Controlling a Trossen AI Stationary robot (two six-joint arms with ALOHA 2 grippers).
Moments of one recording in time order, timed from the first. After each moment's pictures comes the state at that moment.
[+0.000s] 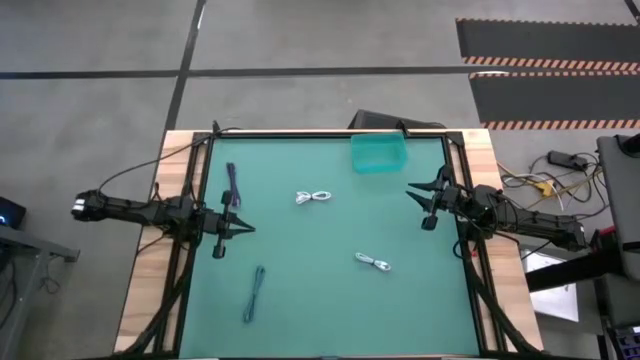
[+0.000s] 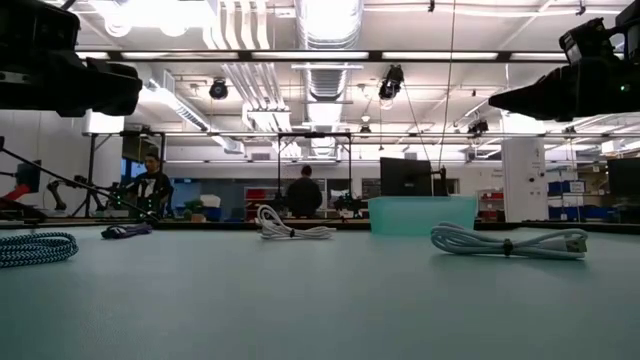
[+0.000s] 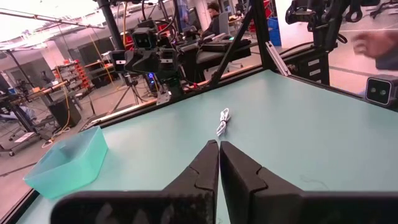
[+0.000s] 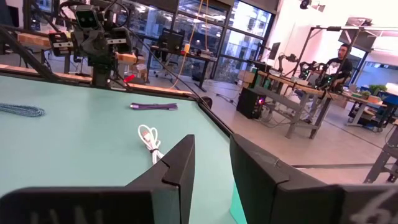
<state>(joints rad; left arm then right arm) -0.14 0.18 0.01 0.09 0.01 0.29 -0.19 0.02 0.01 0.04 0.13 -0.26</state>
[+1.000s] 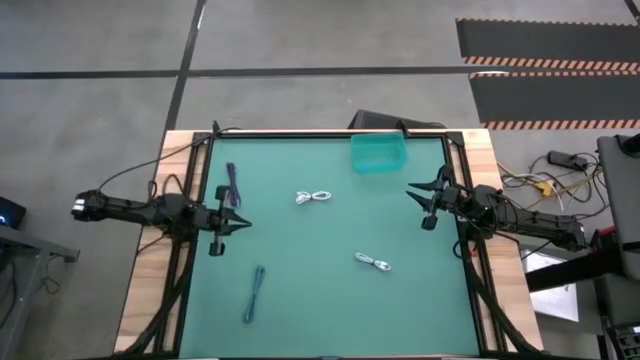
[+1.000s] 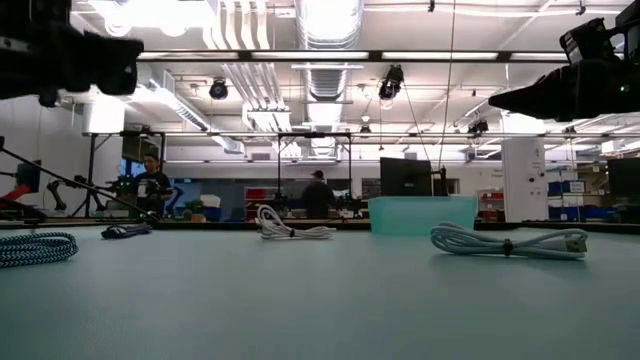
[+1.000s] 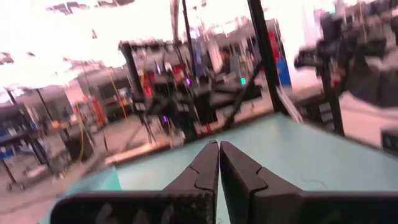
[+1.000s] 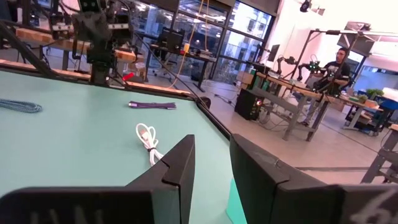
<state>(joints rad) -0.14 0.18 0.01 0.29 0.01 0.29 -0.19 0.02 0.01 0.04 0.13 -0.29</state>
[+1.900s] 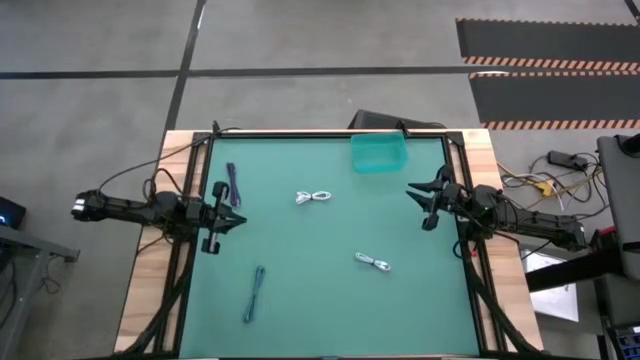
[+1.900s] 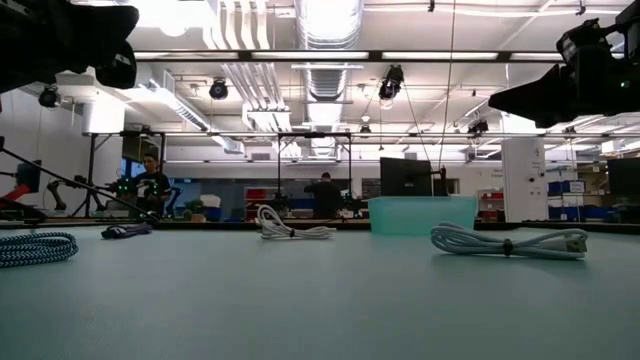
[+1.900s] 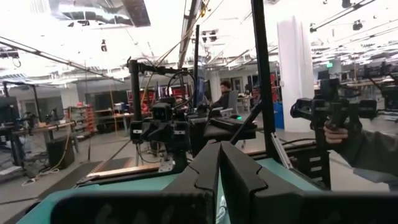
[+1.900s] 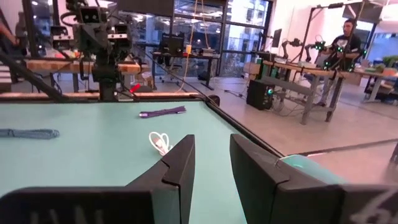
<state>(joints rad) -0.14 0.18 0.01 0.41 0.01 0.11 -0.19 0.02 0.01 0.04 0.13 -0.10</state>
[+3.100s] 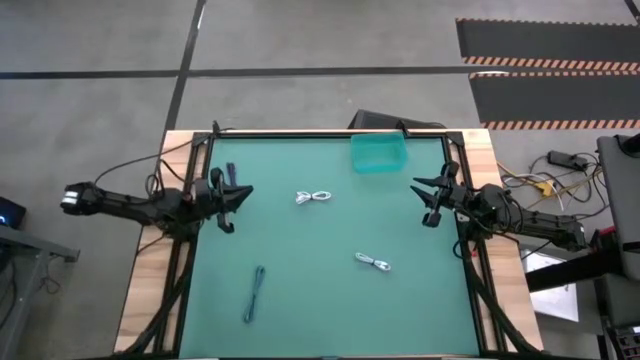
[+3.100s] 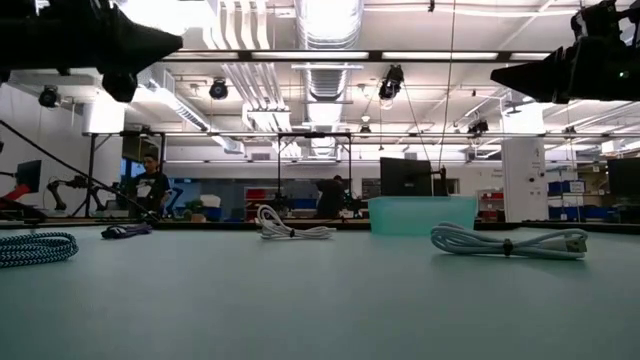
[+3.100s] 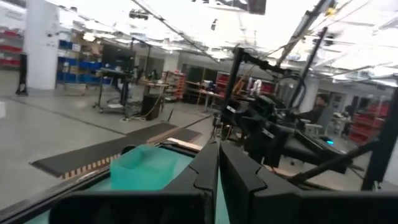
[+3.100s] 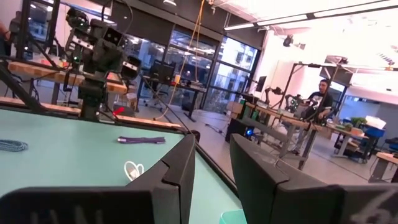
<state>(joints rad) -0.14 0.42 0.14 0.49 -0.48 -0.12 -0.19 0.02 0.01 0.19 0.13 -0.32</state>
